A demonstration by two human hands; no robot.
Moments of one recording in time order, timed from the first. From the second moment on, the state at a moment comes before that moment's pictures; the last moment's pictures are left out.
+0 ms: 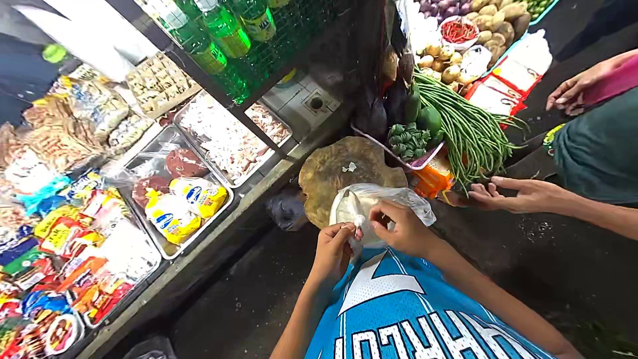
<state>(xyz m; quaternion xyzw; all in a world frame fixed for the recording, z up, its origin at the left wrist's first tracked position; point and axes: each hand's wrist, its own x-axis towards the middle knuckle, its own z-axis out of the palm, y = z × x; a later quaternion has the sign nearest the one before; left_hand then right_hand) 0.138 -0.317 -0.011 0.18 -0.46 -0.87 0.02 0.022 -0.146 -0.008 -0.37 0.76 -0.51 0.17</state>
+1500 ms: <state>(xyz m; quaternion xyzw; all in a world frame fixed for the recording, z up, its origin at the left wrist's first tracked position) -0.003 -0.214 0.027 -0.06 -0.70 -0.71 0.03 0.006 0.022 0.014 -0.05 0.81 -0.59 -0.03</state>
